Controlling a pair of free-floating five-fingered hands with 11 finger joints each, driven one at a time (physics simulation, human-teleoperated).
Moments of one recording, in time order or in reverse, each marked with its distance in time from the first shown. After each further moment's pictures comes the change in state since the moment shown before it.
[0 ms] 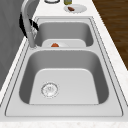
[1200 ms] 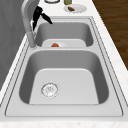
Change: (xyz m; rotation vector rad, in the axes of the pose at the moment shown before) left hand 0.000 0.000 0.000 0.000 0.000 0.000; right hand -0.101 0.077 0.021 -0.142 -0.158 -0.079
